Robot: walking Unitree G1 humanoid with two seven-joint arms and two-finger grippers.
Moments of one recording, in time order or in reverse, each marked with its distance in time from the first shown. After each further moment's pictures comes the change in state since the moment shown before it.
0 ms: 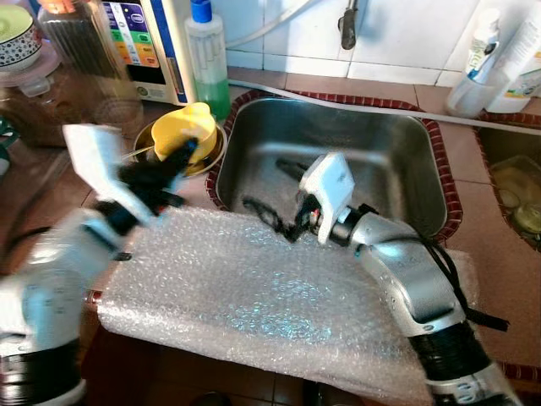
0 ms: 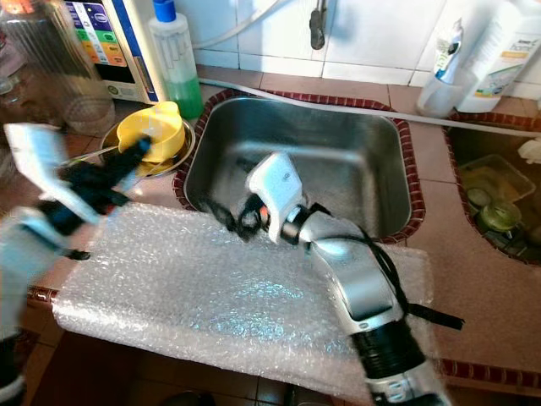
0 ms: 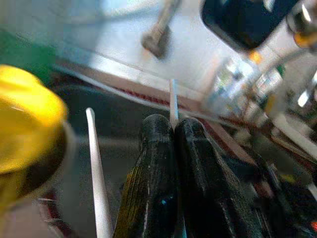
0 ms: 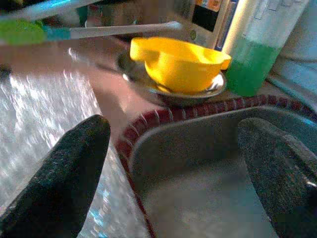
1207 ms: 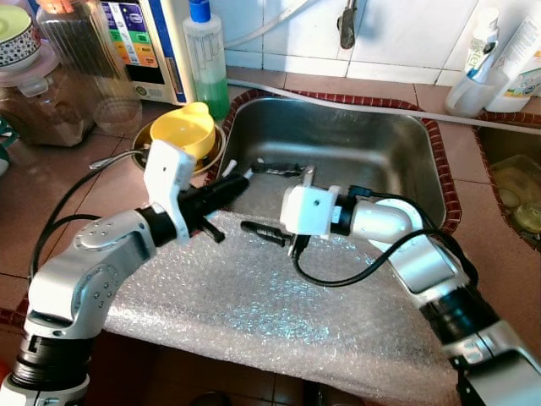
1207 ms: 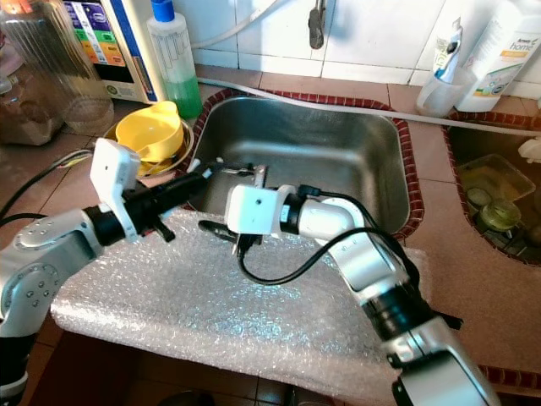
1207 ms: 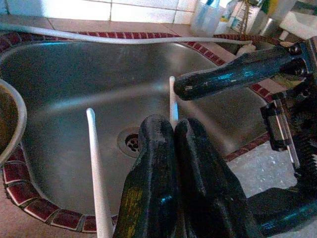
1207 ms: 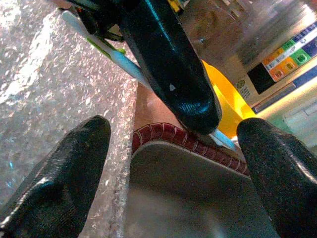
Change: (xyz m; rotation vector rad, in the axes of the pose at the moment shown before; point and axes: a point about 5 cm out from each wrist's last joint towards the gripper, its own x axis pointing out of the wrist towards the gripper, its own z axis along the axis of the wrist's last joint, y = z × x) left arm 0.015 -0.005 -0.024 0.242 0.255 -0.094; right arm 0.011 -0.005 0.015 -0.545 -0.037 0.300
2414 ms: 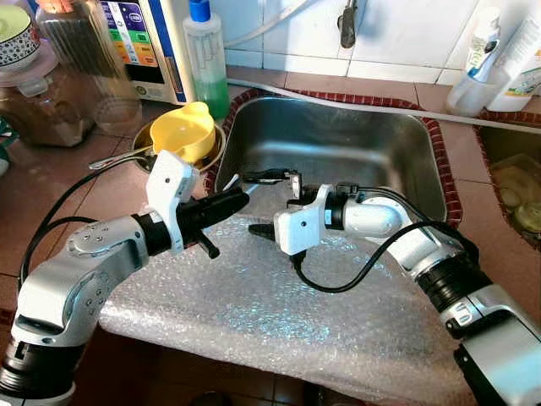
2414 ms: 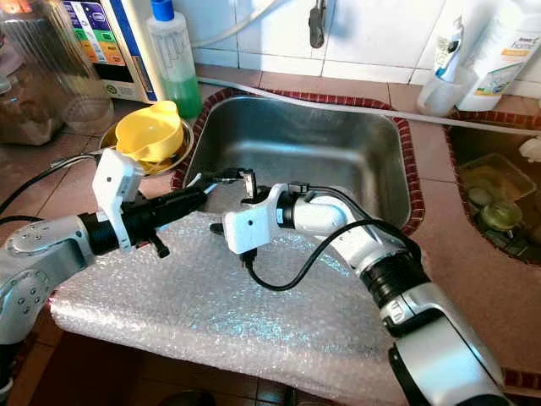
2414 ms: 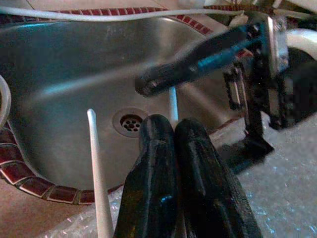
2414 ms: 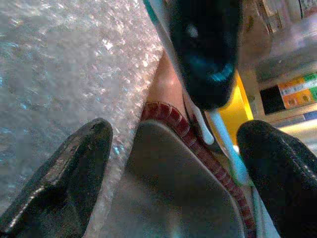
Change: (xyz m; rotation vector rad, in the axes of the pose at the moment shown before) left arm -0.010 -0.004 -0.005 0.059 0.088 -0.053; right arm 0.008 -0.005 -0.018 -0.330 0.056 0.095
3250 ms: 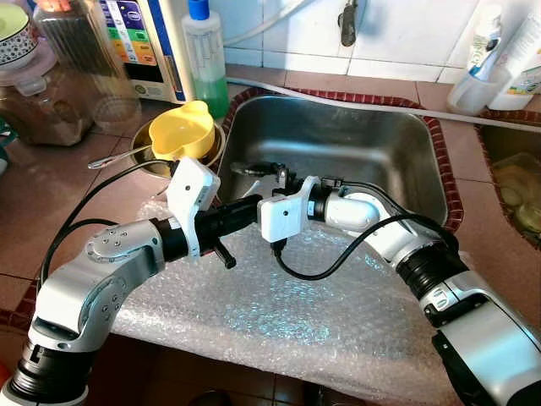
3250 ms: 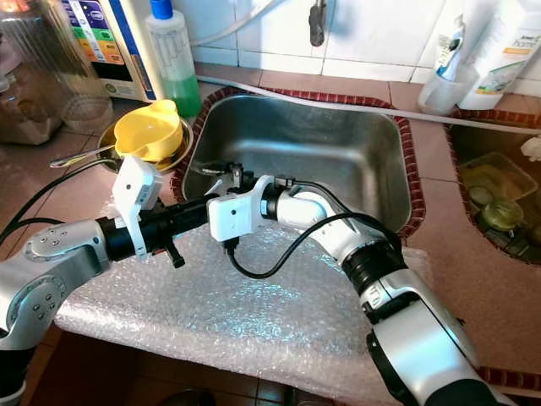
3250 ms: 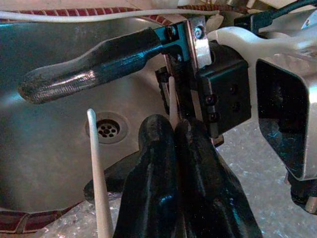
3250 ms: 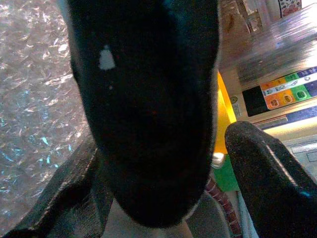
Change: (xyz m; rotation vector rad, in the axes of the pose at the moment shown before) left arm 0.013 -0.017 0.000 0.004 -0.012 -0.076; right arm 0.022 -0.006 0.000 -0.009 -0.003 -0.081
